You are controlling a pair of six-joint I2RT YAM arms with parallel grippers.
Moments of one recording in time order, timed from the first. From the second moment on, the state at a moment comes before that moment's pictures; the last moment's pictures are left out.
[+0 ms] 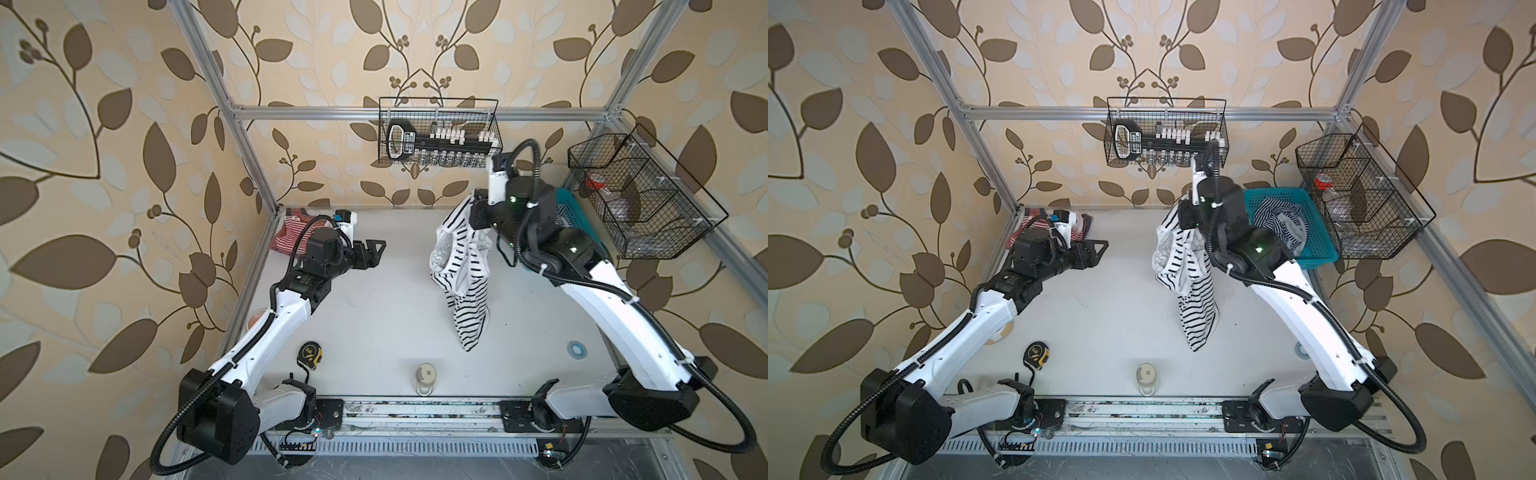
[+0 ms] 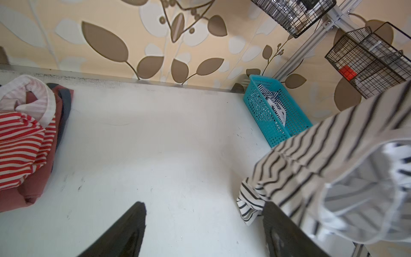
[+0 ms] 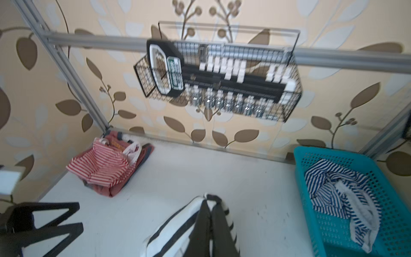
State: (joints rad) left arm -0.30 1.16 0.96 -0.16 0.28 -0.40; right arm 0.66 1.44 1.73 -0.66 0.45 0.20
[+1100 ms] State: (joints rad) left arm -0.45 1.39 1.25 -0.67 0.42 -0.28; right arm 0.48 1.40 1.27 -0.59 0.04 0.36
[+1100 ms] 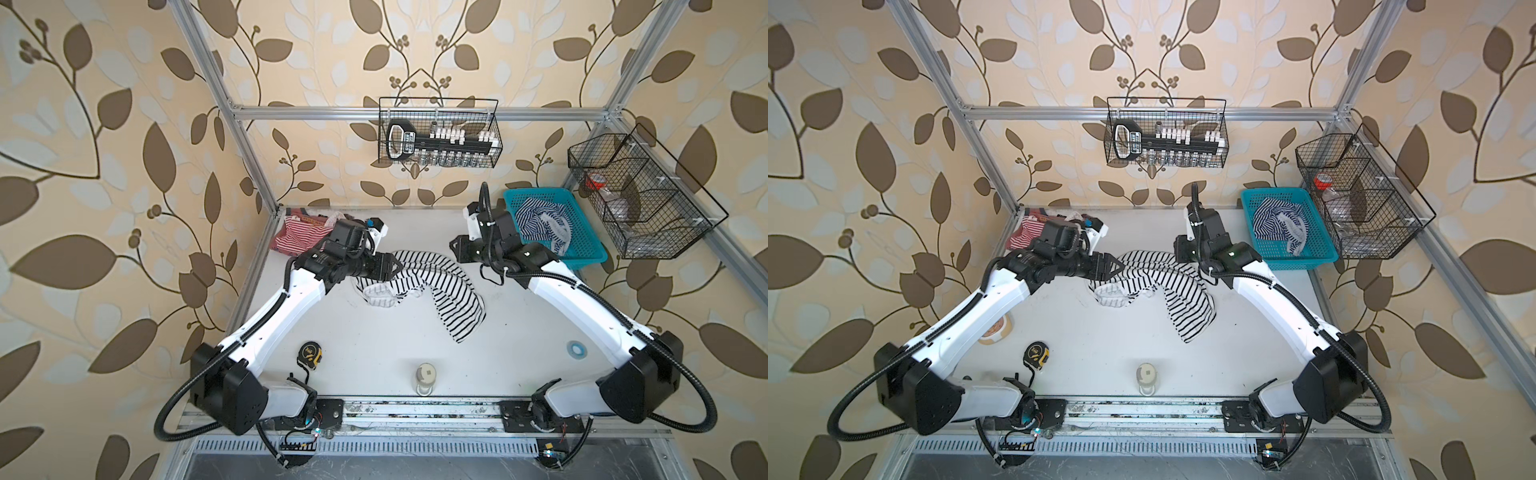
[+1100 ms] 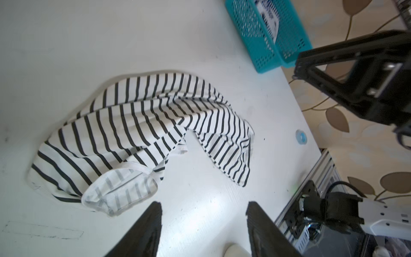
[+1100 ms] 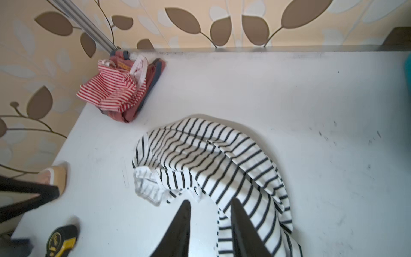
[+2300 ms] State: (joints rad) left arm -0.46 2.27 1.86 -0.92 0.28 -0.24; right arm 0.70 1.79 0.97 -0.36 -0.39 0.46
